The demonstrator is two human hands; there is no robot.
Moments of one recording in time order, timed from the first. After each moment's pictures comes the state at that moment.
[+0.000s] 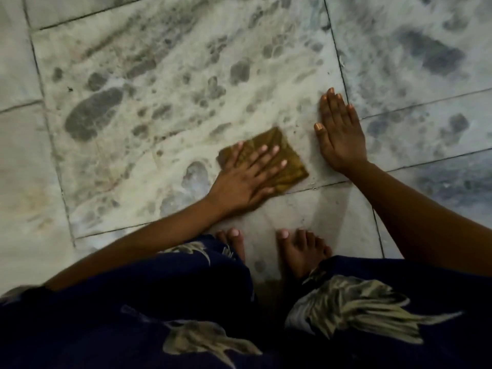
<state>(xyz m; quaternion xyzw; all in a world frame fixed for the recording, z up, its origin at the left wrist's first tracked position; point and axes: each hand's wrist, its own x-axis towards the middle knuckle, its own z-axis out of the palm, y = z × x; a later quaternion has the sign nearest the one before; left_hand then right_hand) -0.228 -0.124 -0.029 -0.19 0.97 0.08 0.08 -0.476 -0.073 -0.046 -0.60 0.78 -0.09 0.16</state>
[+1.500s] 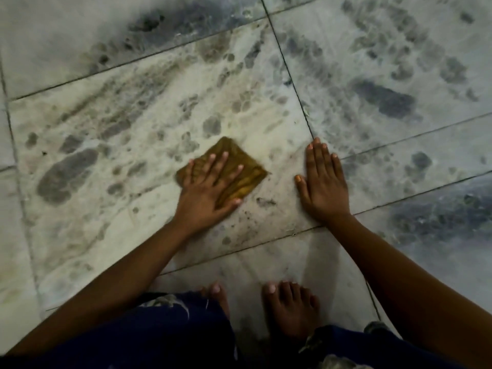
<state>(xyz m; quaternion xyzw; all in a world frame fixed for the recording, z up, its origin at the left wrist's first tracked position) -0.243 -0.189 -0.035 -0.30 0.95 0.09 0.03 -0.481 -0.059 -0.052 -0.56 0.82 -0.07 0.10</state>
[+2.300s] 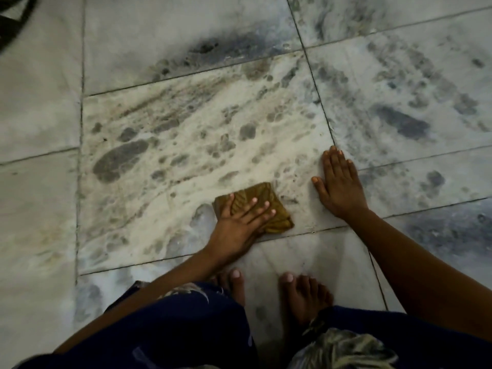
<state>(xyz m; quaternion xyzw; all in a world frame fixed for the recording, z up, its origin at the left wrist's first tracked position) -0.209 -0.111 -0.030 -0.23 0.97 0.10 -0.03 -0.479 -0.066 -0.033 -0.58 0.80 -0.04 0.14</state>
